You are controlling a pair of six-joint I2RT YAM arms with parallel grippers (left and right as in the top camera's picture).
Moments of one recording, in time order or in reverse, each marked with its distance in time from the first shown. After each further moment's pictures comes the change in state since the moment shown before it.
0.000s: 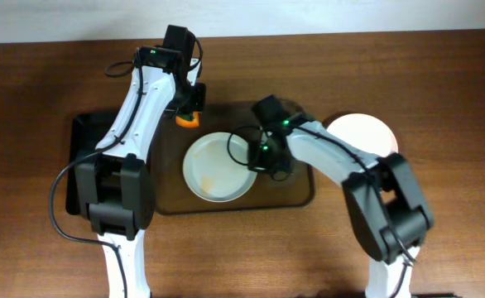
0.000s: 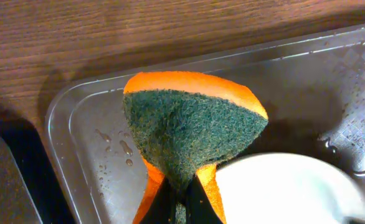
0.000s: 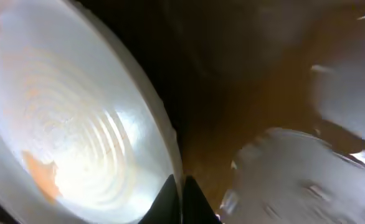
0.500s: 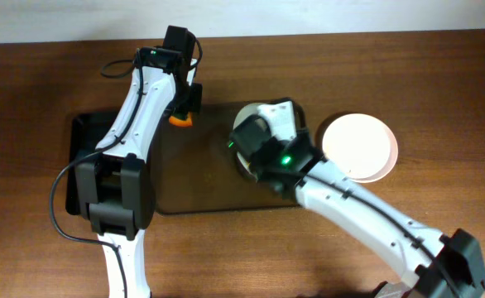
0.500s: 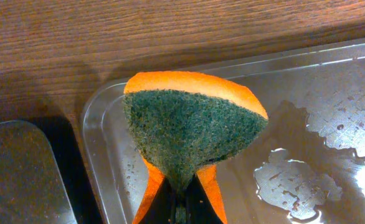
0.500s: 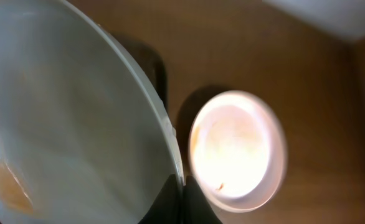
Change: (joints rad) left arm 0.000 0.000 -0.006 0.008 -0.101 -0.003; right arm 0.296 -0.375 -0.001 -0.217 1.089 -0.121
